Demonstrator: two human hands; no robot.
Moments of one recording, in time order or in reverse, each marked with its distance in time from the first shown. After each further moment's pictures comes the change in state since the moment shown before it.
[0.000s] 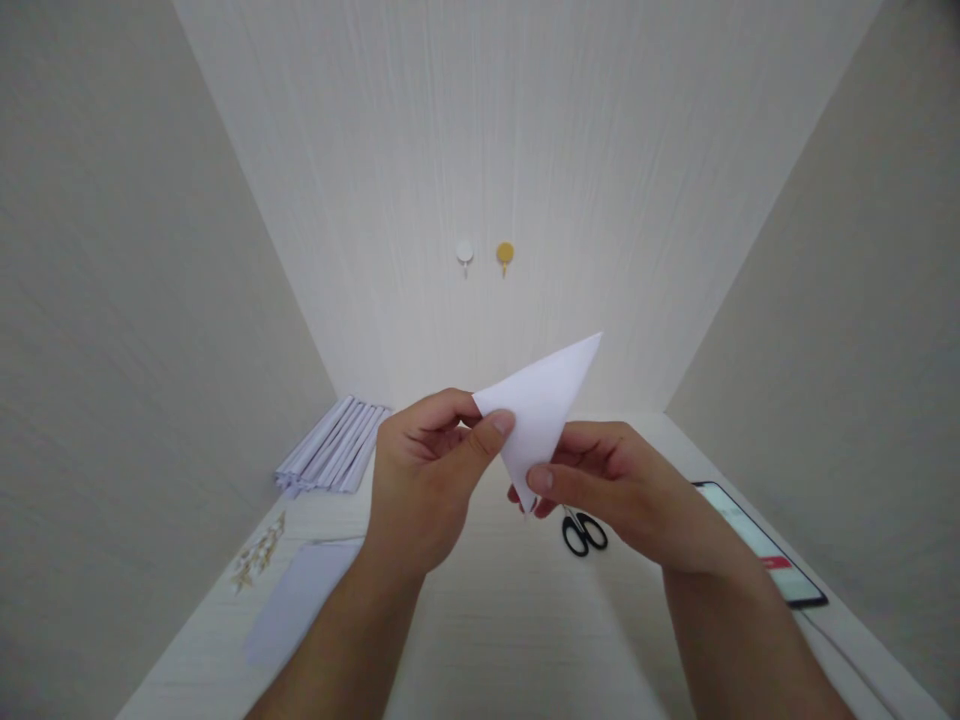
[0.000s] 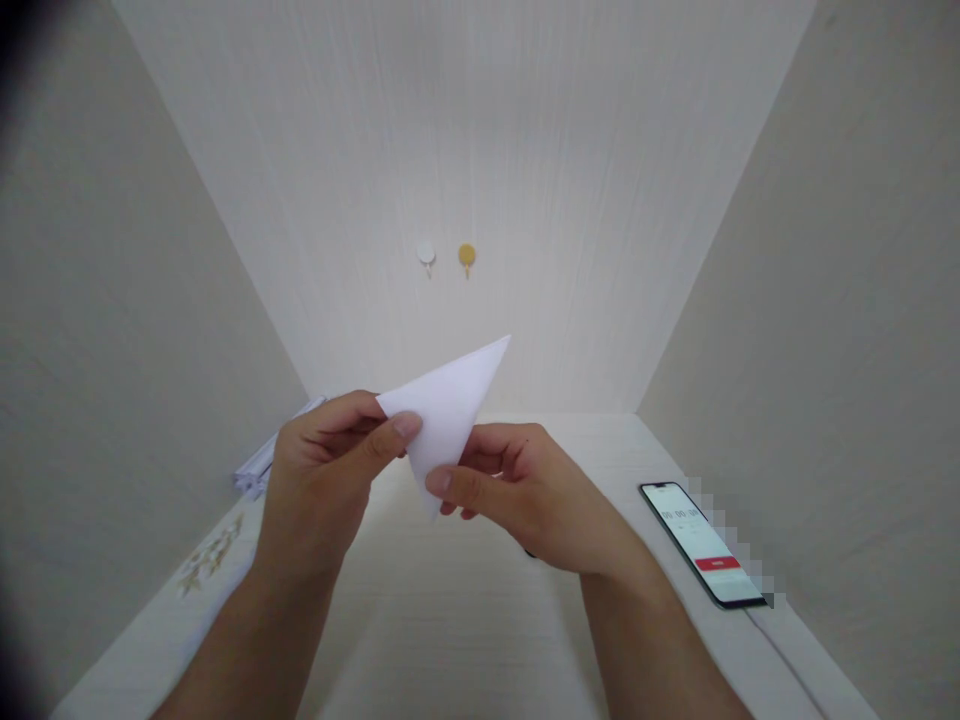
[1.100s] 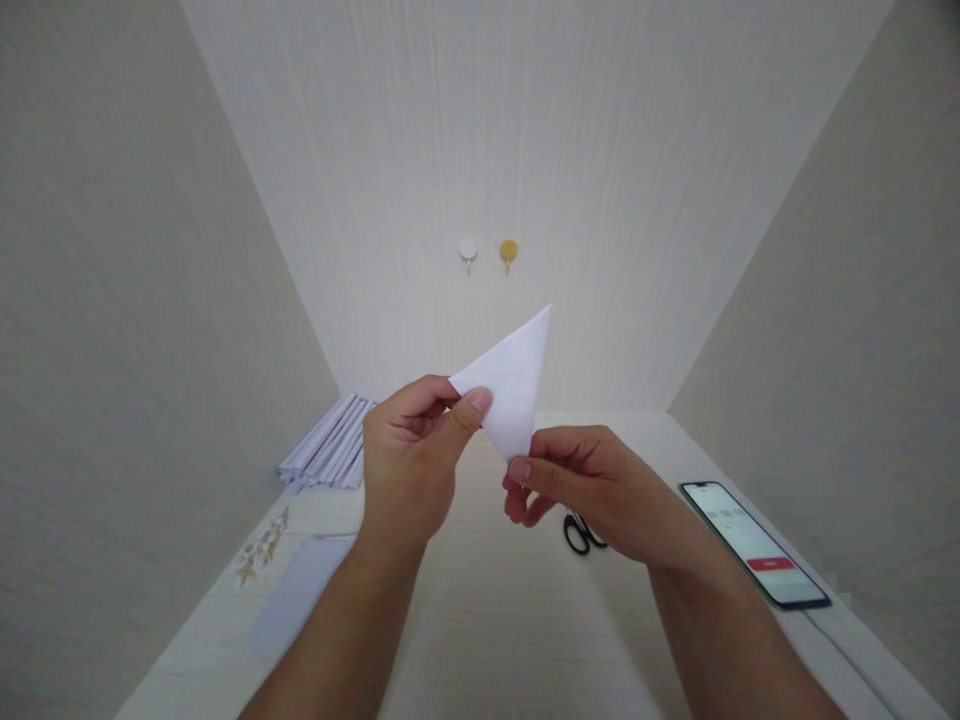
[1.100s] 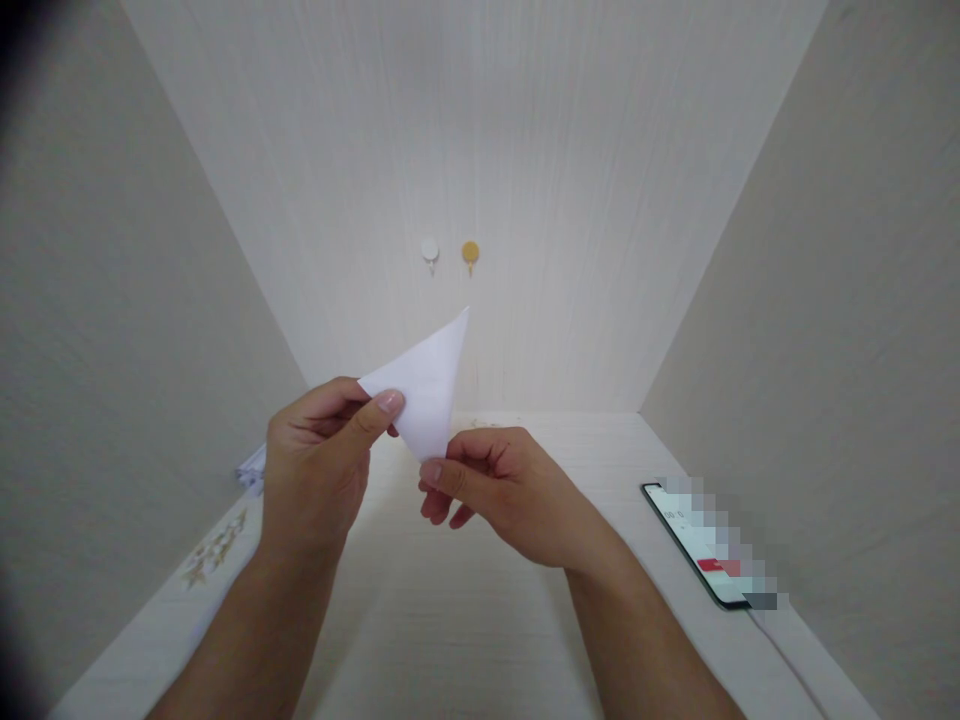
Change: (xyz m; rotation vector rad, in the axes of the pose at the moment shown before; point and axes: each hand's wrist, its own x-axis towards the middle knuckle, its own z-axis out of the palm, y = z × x) left_hand 0.012 -0.015 -0.009 0.012 0.134 0.131; right_hand 0.007 0.001 0.010 -0.027 -0.006 0.079
